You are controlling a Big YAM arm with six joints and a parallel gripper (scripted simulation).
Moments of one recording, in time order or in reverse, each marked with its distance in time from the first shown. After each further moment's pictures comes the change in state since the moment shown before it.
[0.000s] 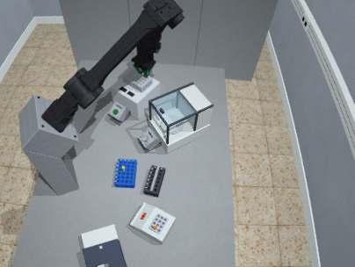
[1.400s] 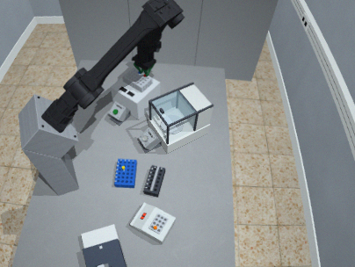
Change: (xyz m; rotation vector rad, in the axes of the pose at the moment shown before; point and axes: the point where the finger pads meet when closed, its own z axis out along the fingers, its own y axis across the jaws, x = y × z) arm -0.002 -0.001 -0.005 -0.002 -0.007 0.006
